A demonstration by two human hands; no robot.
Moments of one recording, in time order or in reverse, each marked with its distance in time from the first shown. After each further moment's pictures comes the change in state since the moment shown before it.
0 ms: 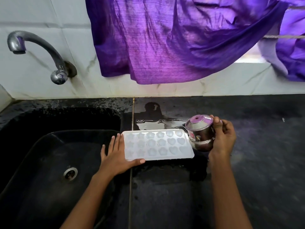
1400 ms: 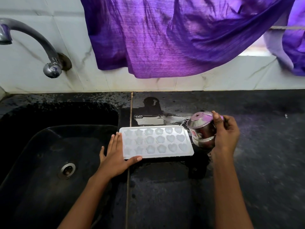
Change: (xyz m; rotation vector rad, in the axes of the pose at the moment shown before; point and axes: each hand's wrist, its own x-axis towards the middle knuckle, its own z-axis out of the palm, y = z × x) left_hand -0.005 0.000 0.007 -0.092 -0.049 0.009; right_hand 0.008 -0.002 -0.001 -0.111 0.001 -0.065
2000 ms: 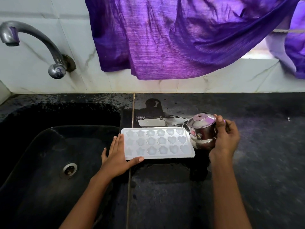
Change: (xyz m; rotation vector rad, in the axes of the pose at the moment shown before) left_hand 0.002 -0.004 0.004 -0.063 0.018 0.001; right_hand -0.005 0.003 0.002 0.066 0.051 0.116
